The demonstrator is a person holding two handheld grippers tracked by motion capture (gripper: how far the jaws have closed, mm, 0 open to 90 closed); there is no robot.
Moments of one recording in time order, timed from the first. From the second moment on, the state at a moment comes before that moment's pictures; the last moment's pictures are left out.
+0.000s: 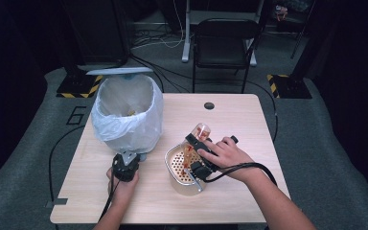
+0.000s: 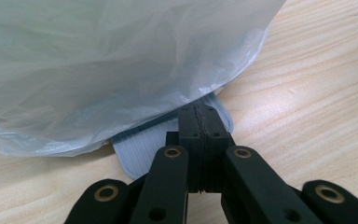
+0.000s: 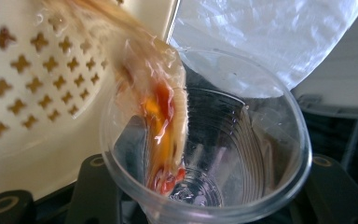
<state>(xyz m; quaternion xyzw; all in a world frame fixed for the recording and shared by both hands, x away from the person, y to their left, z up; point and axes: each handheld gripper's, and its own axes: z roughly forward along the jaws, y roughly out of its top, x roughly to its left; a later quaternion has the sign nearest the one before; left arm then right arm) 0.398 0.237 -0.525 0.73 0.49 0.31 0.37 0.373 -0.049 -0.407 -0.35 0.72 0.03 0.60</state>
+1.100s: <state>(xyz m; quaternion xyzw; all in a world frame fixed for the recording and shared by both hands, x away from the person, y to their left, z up) 0.398 0.237 -0.525 0.73 0.49 0.31 0.36 0.365 -0.050 -0.413 -0.42 0.65 -0.02 0.63</state>
